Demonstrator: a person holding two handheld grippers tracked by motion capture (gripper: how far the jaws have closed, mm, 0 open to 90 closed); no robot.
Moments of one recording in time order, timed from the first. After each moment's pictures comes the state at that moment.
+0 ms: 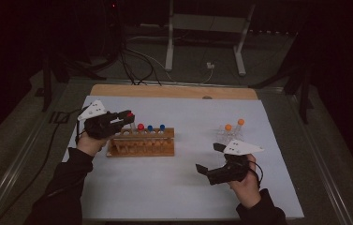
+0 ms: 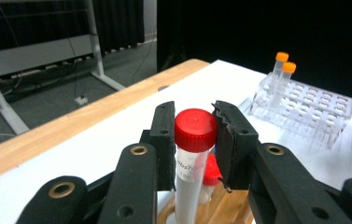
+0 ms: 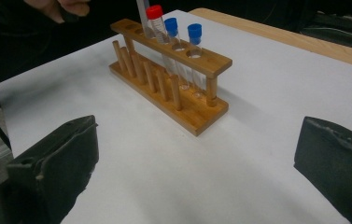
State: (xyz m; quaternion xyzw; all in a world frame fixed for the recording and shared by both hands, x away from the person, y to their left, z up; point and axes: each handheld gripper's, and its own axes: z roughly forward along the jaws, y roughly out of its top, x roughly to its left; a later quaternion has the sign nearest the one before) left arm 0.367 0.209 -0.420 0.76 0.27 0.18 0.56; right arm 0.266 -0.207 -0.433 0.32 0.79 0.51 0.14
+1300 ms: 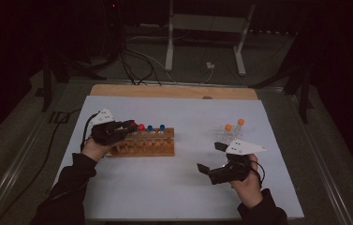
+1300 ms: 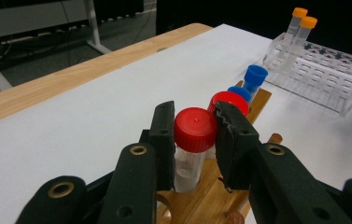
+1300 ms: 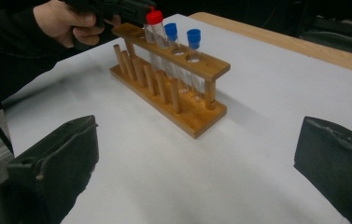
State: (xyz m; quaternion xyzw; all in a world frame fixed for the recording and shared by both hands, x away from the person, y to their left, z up) left arm 0.374 0.203 -0.453 0.78 0.29 0.16 0.53; right arm 0.266 -0.211 -0.430 0.31 0.79 0.51 0.14
